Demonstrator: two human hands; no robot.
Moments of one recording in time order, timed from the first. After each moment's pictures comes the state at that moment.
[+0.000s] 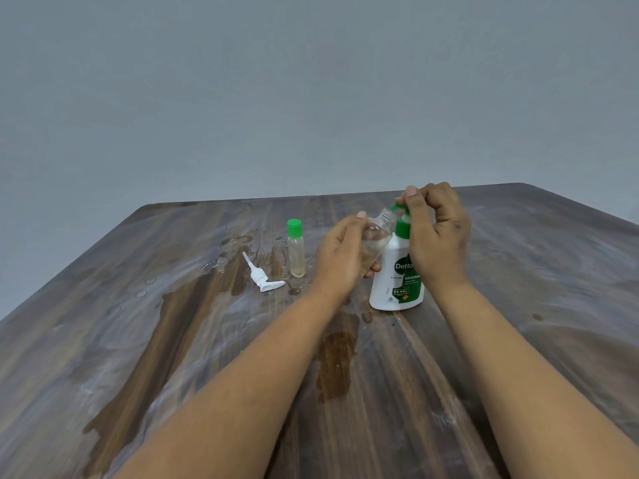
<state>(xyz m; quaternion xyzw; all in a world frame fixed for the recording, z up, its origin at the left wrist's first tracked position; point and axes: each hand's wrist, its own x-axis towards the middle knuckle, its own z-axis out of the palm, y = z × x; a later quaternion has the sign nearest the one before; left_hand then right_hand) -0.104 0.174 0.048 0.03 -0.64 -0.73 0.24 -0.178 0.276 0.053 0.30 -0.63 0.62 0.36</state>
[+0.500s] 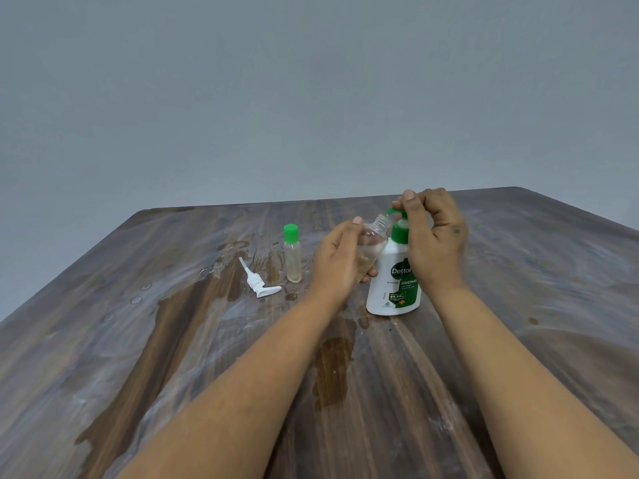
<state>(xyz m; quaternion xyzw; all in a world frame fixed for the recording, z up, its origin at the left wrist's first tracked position) -0.102 0.176 0.049 0.03 -0.65 -0.72 0.24 -0.176 0.280 0.054 0.29 -0.63 0.63 0.34</state>
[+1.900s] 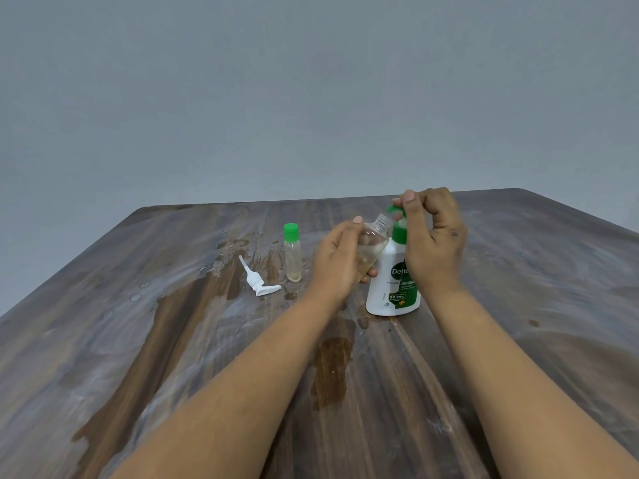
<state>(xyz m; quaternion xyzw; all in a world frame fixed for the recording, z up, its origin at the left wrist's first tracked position) -0.100 0.176 0.052 0.03 -0.65 -0.72 0.24 -0.176 0.276 0.052 0.30 -0.62 0.62 0.37</state>
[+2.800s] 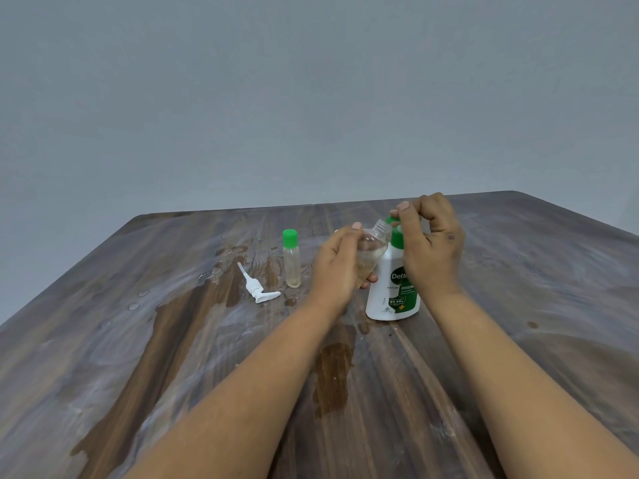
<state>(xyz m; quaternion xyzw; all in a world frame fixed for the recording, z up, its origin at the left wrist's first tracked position) -0.100 0.175 0.050 0.03 -0.64 -0.73 0.24 -0.178 0.276 0.051 0.29 -0.63 0.61 0.37</state>
